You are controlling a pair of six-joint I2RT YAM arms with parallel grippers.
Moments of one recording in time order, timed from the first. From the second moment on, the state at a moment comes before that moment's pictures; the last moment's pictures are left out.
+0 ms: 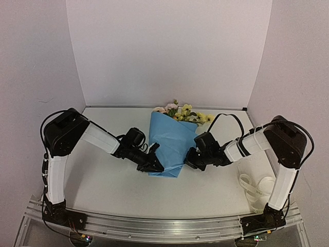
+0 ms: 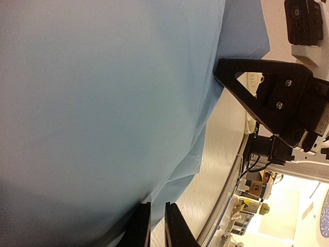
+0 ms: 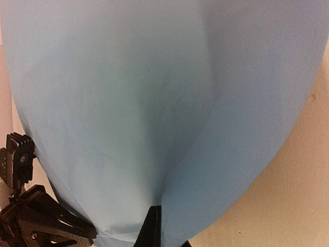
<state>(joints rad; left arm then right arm) -0.74 2.10 1.11 0.12 0.79 -0.74 0.74 1.87 0.89 0.15 -0.04 1.06</state>
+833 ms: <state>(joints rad) -0.67 2.09 1.24 0.13 0.73 -0.79 0.72 1.91 0.99 0.05 -0.08 0.90</state>
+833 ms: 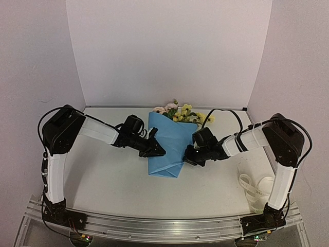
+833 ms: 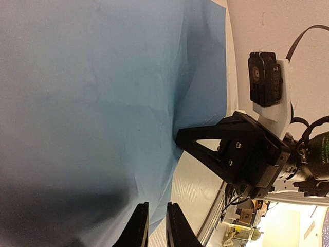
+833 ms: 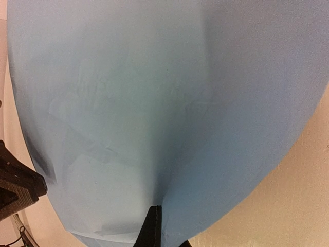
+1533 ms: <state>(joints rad) -0.69 2.14 1.21 0.17 0.77 -0.84 0.72 1.87 0.89 0.11 -0.06 0.92</state>
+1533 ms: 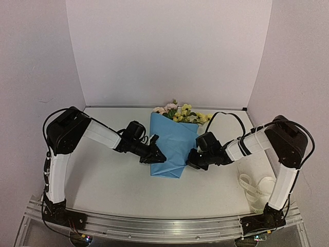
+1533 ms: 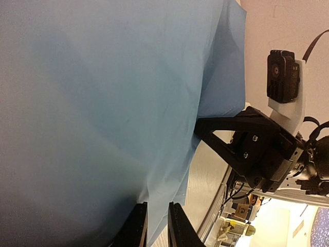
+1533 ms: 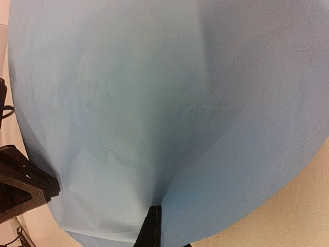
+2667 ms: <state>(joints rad) -0.70 2.17 1.20 0.18 0.76 -0.84 0.84 1.86 1.16 -0.15 -0.08 0.92</state>
